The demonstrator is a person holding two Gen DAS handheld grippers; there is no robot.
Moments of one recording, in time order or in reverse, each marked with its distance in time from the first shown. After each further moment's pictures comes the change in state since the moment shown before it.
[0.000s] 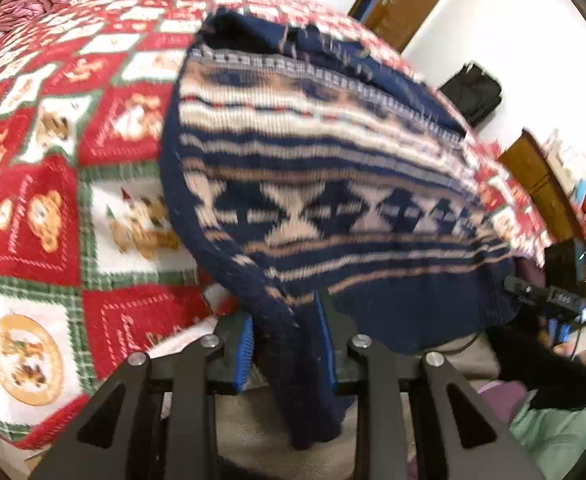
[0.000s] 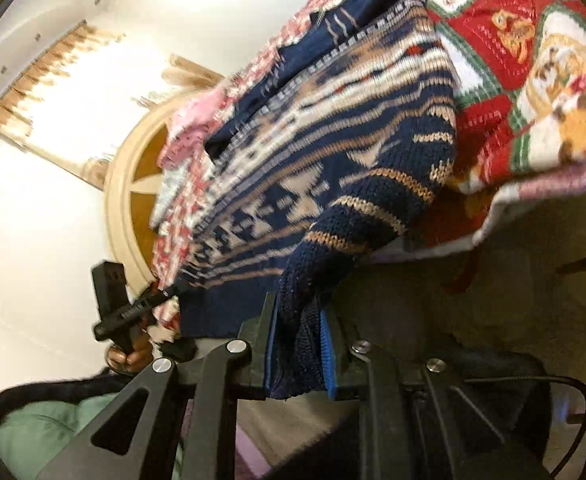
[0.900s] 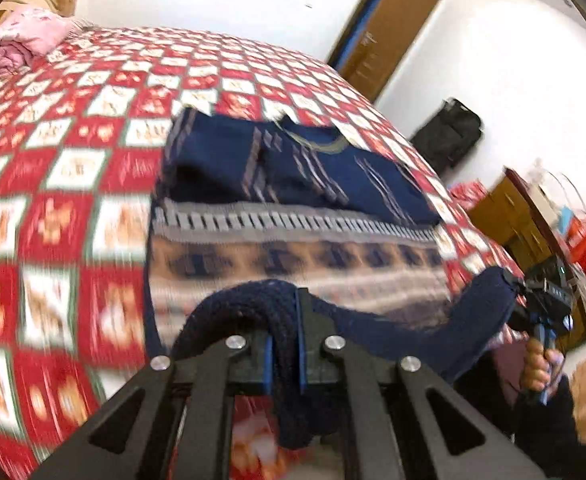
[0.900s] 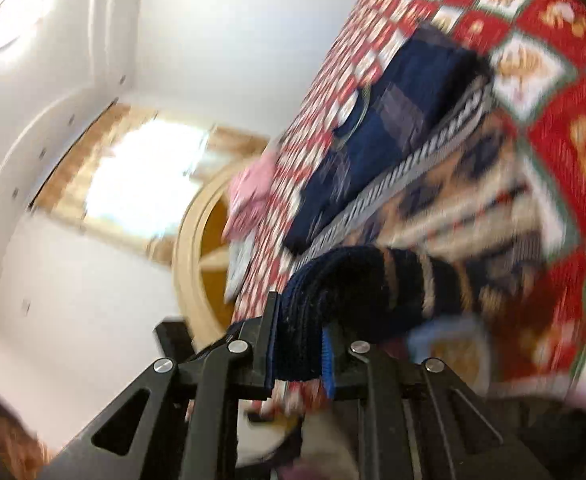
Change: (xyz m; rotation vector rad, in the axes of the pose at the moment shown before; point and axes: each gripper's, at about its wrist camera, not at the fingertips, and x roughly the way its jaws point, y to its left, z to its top) left arm -0.033 -0.024 0.148 0.009 -0.181 -0.043; right arm -0.012 0.019 0.124 0.185 -0.228 0.256
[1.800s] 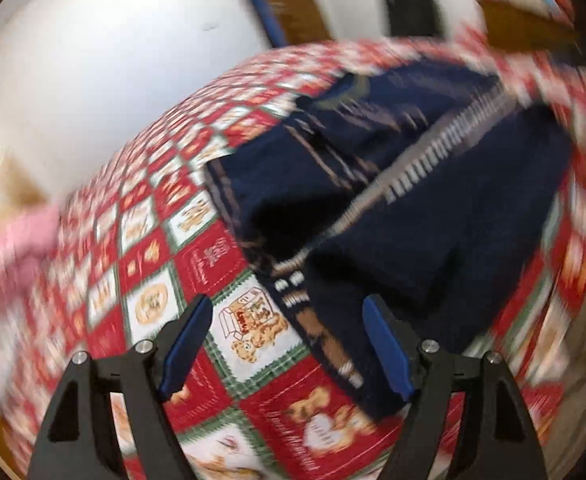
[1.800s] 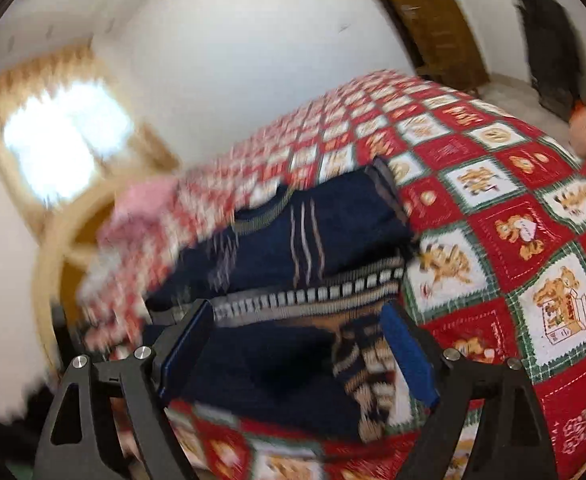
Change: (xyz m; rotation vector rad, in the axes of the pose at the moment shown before) left arm 0.046 0.030 -0.011 0.826 -0.002 0.345; right arm 0.008 0.037 0.037 -0.490 -0.133 -0.517
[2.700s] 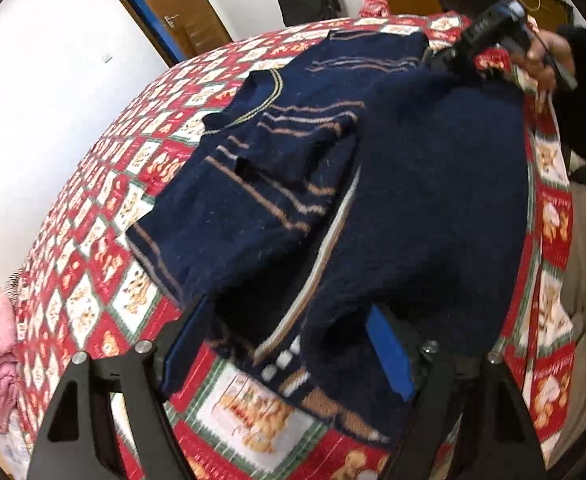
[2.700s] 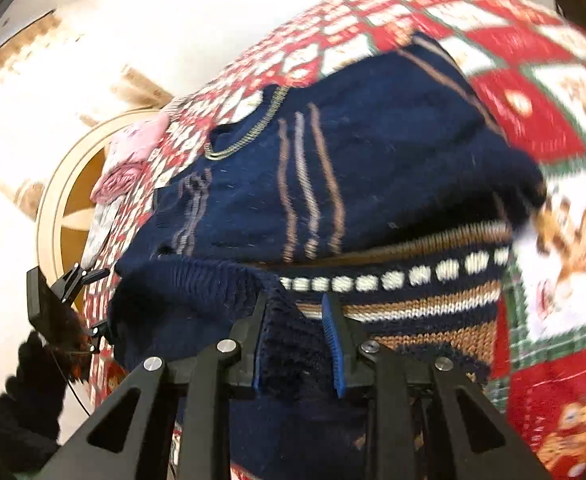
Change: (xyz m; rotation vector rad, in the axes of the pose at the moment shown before) left arm 0.036 0.003 0.048 0.225 -0.024 -0.250; right arm 0.123 -0.049 0.007 0.150 0.296 0.084
